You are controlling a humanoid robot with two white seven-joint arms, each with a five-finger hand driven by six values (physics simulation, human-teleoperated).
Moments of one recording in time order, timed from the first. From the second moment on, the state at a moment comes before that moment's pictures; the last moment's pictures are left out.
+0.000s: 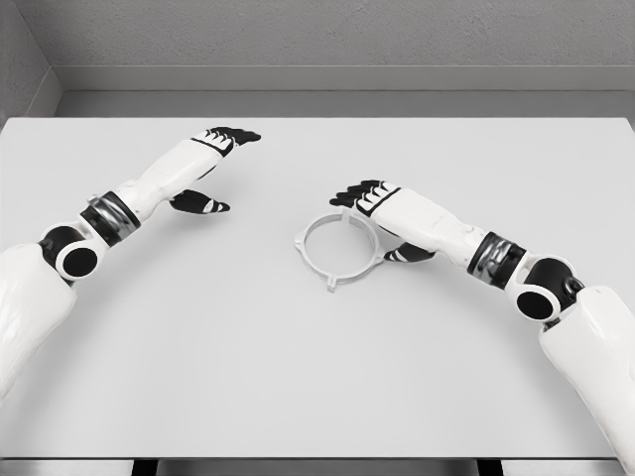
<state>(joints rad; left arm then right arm) -0.59 0.44 -0.54 -1.03 -0.51 -0.61 -0.02 -0.37 -0.40 0.41 -1.40 0.67 -0.56 0.27</state>
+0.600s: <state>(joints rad) -0.59 0.44 -0.54 -1.03 -0.51 -0.61 -0.02 -0.37 -0.39 0.41 -1.40 0.68 -0.55 0.27</state>
